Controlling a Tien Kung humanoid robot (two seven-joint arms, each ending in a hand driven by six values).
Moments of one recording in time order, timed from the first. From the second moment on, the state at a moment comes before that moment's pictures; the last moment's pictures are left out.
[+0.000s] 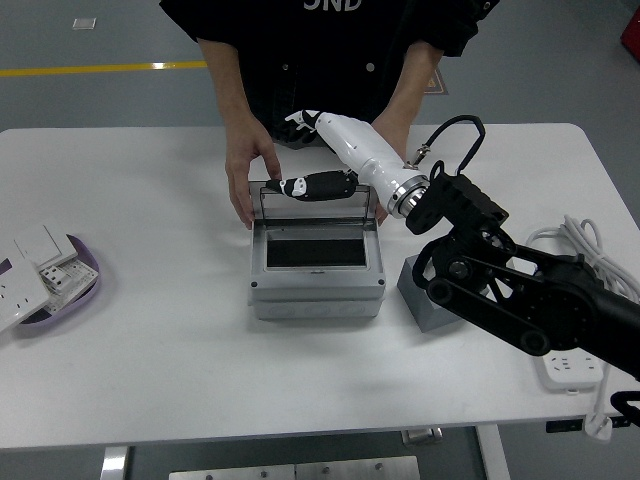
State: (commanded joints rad) left arm -0.02 0.24 -0.45 -0.23 0.37 0.03 0.05; right arm 0.79 -0.29 0.56 1.38 -1.65 -0.24 -0.27
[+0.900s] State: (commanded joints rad) left arm -0.02 0.24 -0.46 -0.24 0.38 0.03 0.05; right arm 0.63 -0.43 0.42 1.63 -1.72 -0.25 -0.32
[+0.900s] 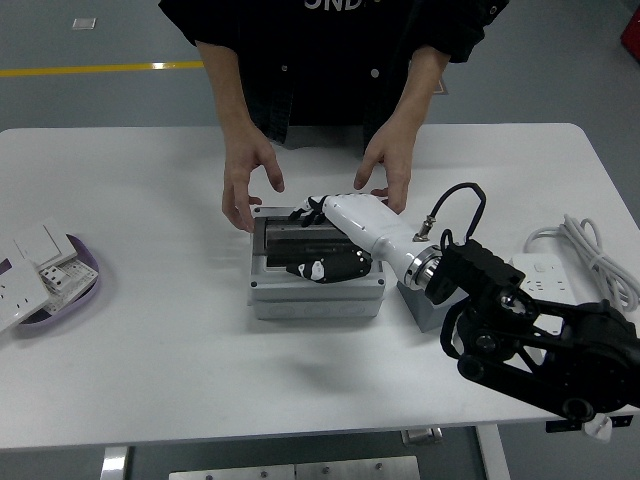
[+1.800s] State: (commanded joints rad) left arm 0.00 0.23 -0.48 -0.23 0.39 0.03 0.05; right arm 0.22 -0.45 1.01 1.58 -1.40 -0.31 -0.03
